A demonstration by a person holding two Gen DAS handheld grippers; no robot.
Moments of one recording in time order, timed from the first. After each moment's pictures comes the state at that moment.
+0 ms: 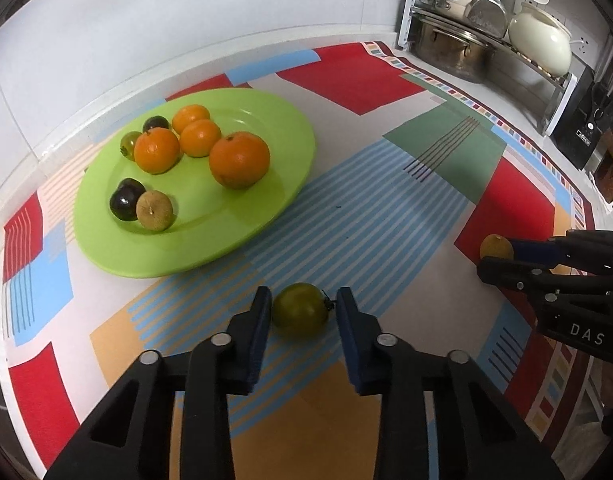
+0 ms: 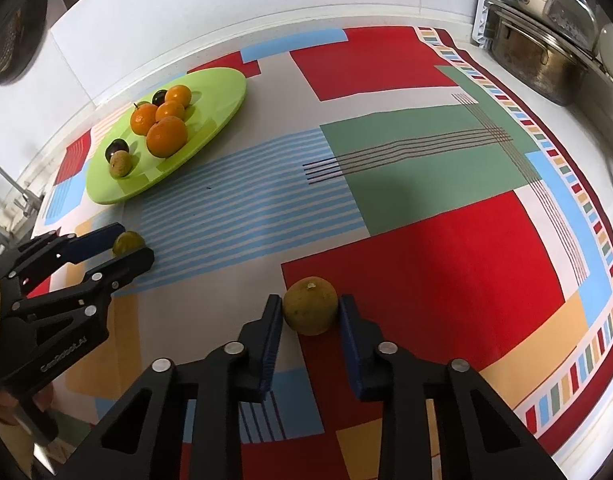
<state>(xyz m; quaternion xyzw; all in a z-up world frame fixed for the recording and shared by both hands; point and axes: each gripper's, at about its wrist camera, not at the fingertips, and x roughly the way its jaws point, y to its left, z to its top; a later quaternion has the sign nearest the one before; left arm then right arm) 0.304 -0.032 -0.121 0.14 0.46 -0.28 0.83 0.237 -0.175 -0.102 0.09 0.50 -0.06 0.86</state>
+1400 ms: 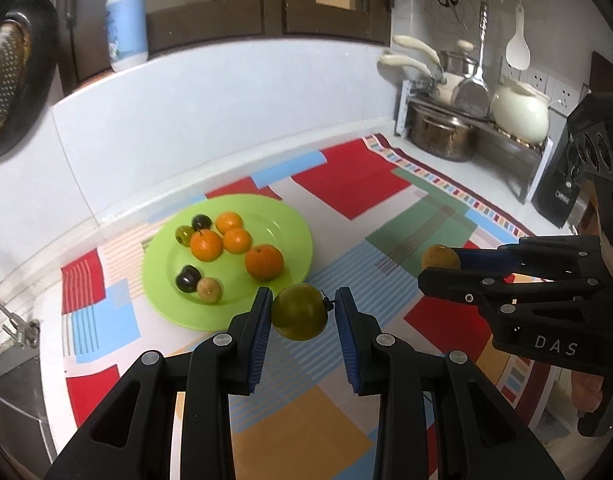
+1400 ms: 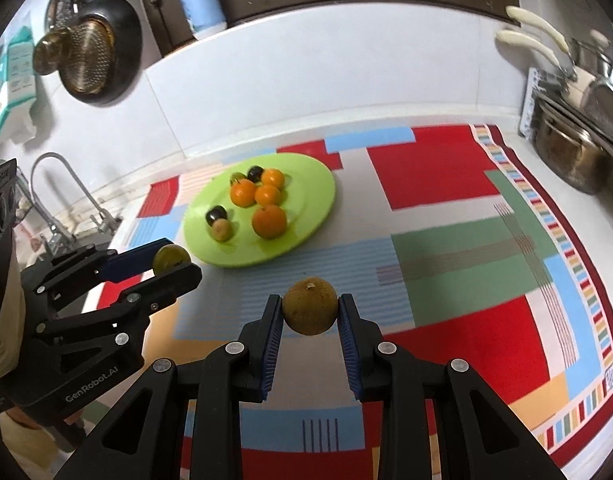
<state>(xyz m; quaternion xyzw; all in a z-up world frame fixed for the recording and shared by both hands) 0.263 -0.017 -0.021 0.11 0.35 -0.26 0.90 0.224 -0.153 -0.019 0.07 0.38 0.06 0.92</state>
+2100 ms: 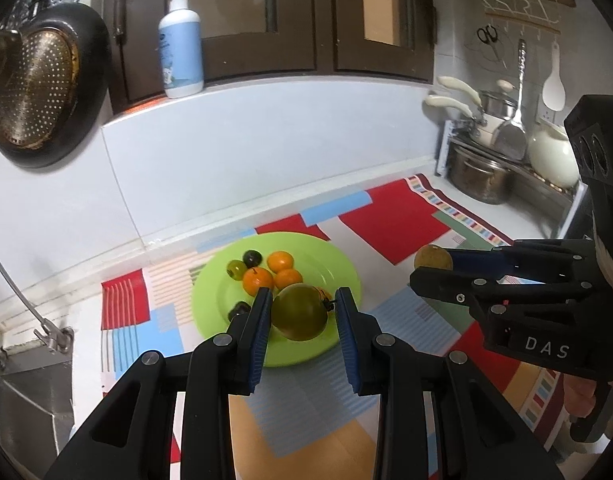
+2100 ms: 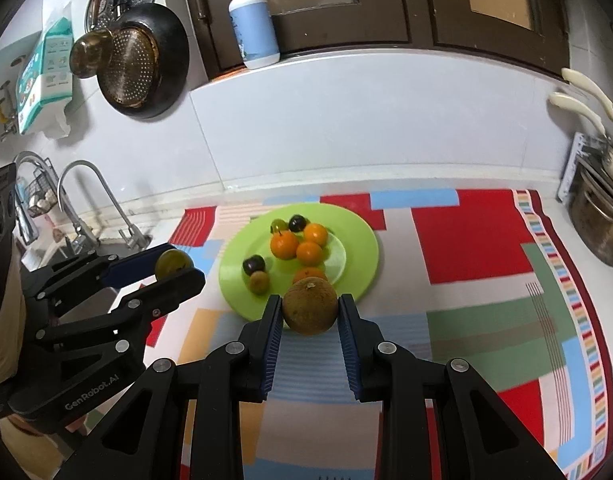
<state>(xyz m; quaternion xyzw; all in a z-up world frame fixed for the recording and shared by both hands) 0.282 0.006 0.009 0.08 0.31 -0.20 0.93 0.262 -0.130 0.015 0.03 0.34 0.12 0.93</state>
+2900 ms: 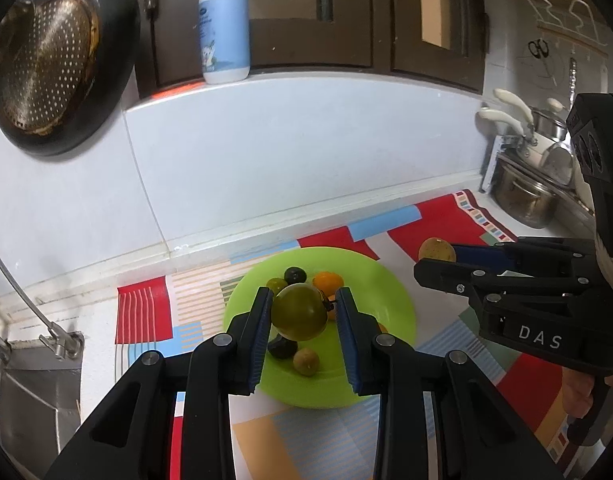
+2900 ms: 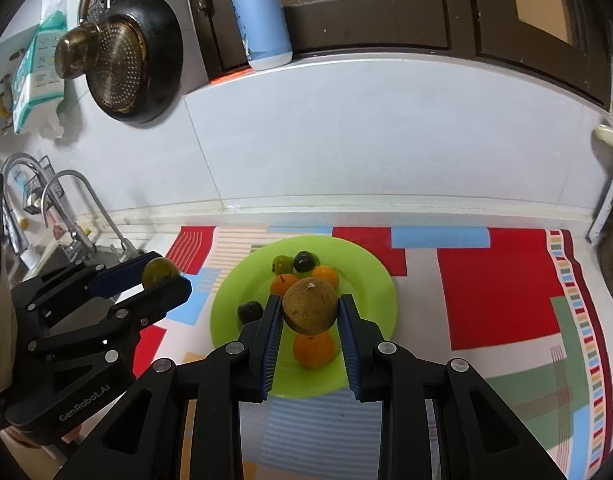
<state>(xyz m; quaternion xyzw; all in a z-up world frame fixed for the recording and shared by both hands) 0.343 0.023 0.001 0.06 0.32 -0.14 0.93 0.344 -0.117 0.016 0.01 0.34 0.14 0.93</state>
